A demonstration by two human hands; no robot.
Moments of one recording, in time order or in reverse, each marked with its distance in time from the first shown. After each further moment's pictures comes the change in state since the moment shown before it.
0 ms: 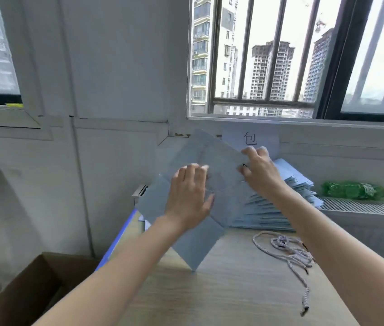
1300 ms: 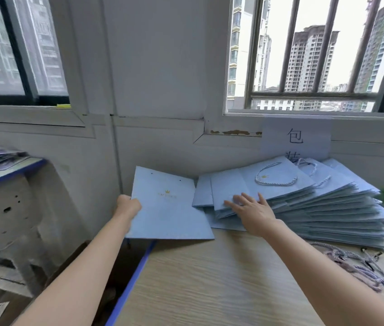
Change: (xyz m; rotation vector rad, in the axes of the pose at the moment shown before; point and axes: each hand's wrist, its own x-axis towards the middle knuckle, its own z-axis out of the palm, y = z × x) left_hand -0.053 -0.193 -0.019 -0.562 0.055 -1.250; right_hand -0.004 -0.022 0.127 -0.527 -0.556 -0.302
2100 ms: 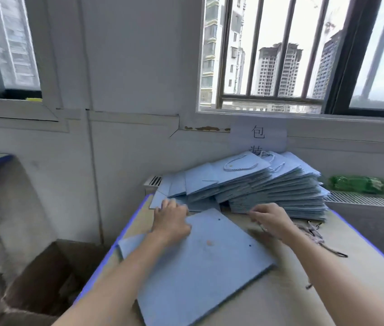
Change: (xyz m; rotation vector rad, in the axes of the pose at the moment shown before) left_hand -0.137 -0.001 0.081 0.928 -0.317 0.735; right_hand -0.104 0.055 0.032 0.935 0.217 0.417
